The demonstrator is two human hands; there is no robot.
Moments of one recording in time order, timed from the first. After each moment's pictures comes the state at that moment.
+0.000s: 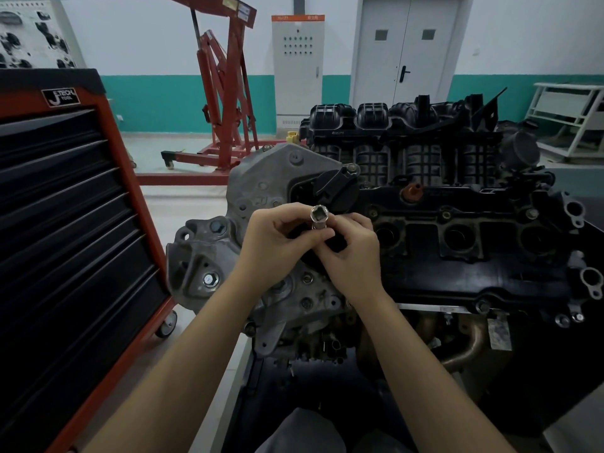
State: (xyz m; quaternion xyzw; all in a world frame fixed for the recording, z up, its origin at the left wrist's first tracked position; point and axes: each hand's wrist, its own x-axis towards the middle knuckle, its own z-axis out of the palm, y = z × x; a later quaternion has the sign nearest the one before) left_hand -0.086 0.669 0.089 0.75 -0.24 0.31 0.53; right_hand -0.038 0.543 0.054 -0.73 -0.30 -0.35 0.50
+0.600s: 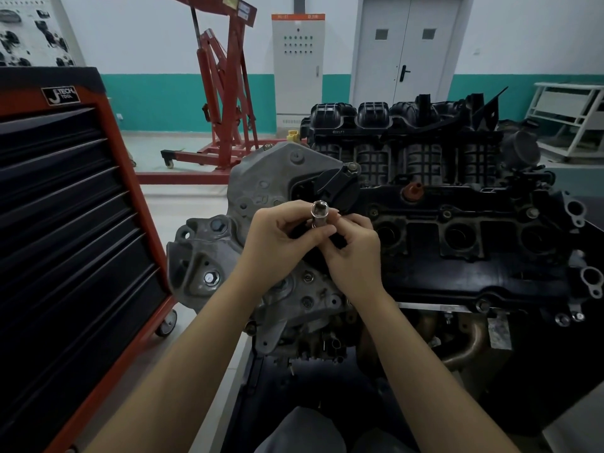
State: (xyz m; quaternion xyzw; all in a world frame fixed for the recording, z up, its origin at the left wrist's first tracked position) left_hand -0.084 0.669 0.087 0.75 -0.26 0.32 0.52; right_hand -0.037 0.542 0.051 -0.74 -0.29 -0.32 0.52
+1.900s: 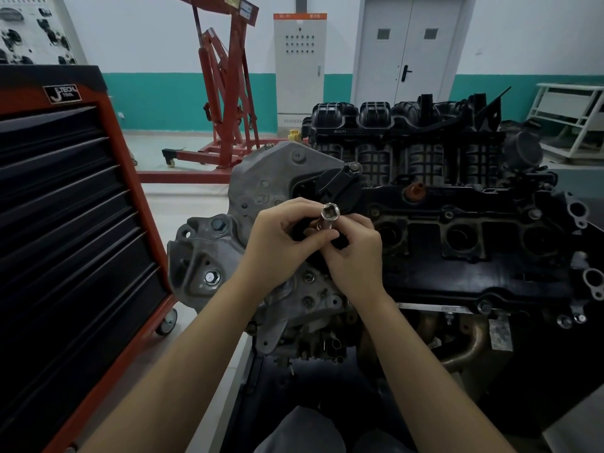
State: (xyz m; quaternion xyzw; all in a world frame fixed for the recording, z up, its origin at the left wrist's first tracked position) left_hand -0.085 0.667 0.088 0.77 -0.25 0.34 0.47; right_hand -0.039 0.542 0.052 -0.75 -0.29 -0.32 0.51
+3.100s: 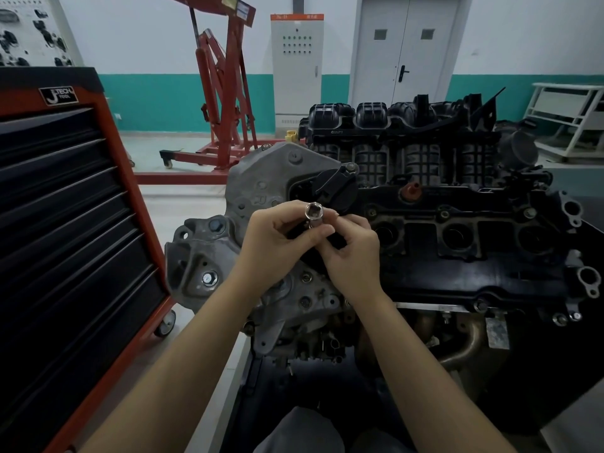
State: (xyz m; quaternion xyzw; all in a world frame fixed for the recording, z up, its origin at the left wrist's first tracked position) left_hand -0.087 0.668 0.088 0.75 -0.26 0.33 0.51; right_hand -0.037 0.542 0.050 -0.73 -0.29 -0.32 0.53
